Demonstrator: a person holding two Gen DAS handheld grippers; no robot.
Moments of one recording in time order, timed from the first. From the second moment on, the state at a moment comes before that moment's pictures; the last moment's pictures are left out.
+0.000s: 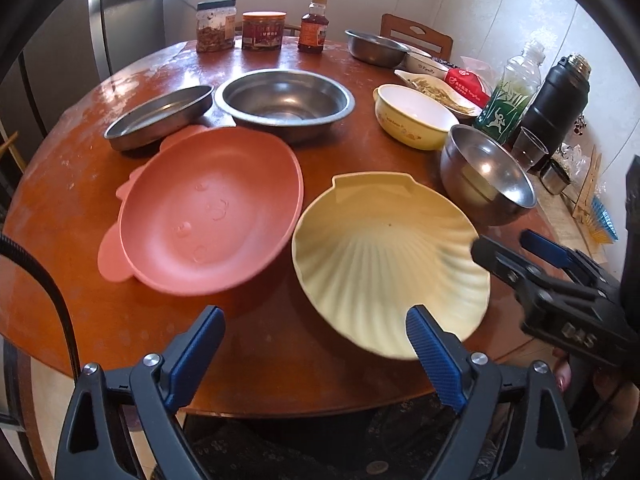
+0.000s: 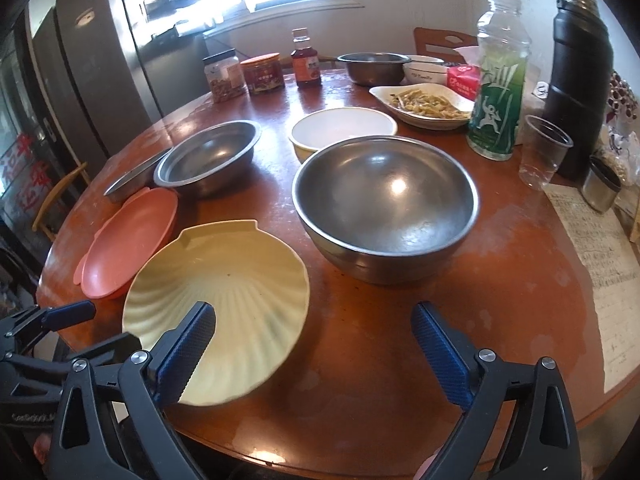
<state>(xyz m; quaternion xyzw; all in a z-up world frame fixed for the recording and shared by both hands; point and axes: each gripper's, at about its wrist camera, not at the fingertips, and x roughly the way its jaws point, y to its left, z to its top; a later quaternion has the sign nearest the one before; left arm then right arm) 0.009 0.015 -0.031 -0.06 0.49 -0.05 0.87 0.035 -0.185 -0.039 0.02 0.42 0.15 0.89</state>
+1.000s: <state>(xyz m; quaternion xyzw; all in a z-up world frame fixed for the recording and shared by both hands) 0.014 0.032 -0.045 -0.10 0.52 -0.05 0.85 0.029 -0.153 -0.054 0.00 0.45 0.22 0.86</state>
